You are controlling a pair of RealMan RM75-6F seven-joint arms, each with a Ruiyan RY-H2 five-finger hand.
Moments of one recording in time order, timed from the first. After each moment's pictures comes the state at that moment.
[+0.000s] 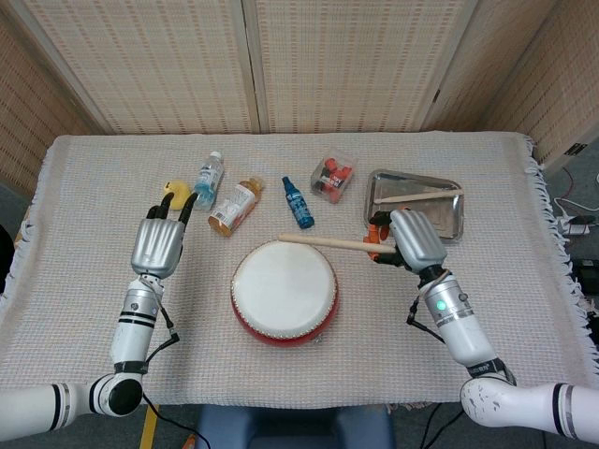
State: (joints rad) left arm -0.76 -1.43 -0.26 -1.71 0.88 1.32 0.77; right arm 0.72 -1.16 0.30 -1.97 -0.88 1.12 -0.17
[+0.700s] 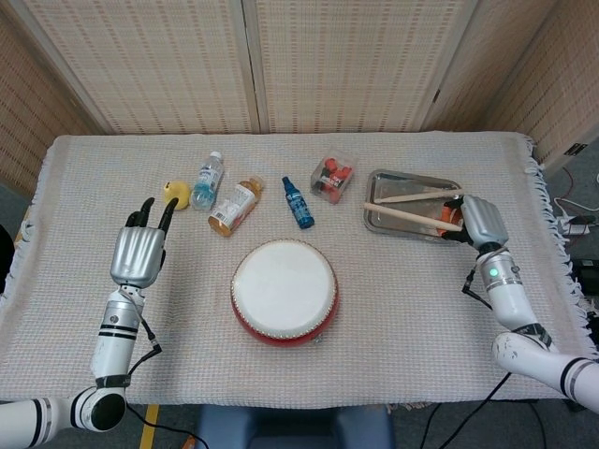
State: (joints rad) left arm -0.68 -1.39 -0.22 -1.74 0.97 1.38 0.71; right arm 0.67 -1.26 0.27 -1.37 -0.85 0.85 0.09
